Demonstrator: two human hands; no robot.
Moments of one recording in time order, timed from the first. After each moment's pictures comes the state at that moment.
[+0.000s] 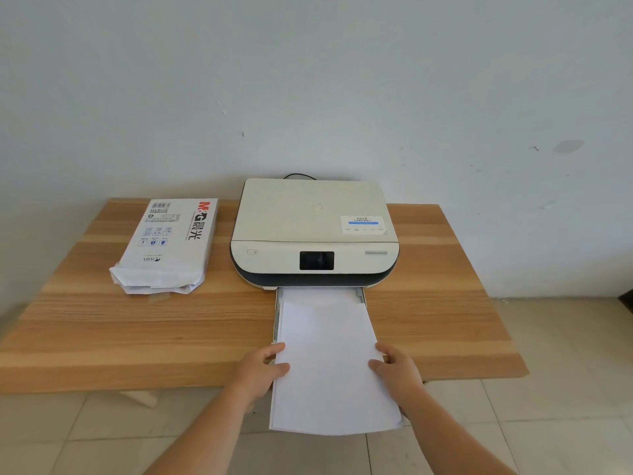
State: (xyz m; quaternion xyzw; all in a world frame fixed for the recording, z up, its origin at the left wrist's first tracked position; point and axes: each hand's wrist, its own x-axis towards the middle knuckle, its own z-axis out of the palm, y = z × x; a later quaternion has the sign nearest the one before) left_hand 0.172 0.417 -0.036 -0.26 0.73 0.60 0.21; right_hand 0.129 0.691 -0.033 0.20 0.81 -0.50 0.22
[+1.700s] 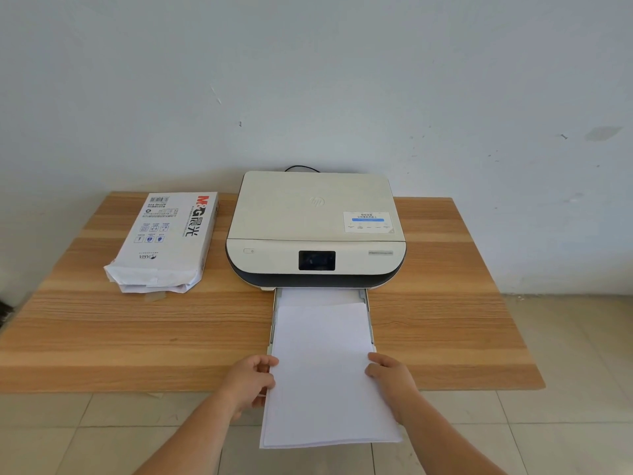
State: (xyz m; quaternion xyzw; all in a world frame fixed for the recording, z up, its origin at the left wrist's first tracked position) left_hand 0.161 0.415 -0.049 -0.35 0.66 0.62 0.24; right_hand 0.105 0.692 -0.071 0.28 0.69 -0.60 0.29
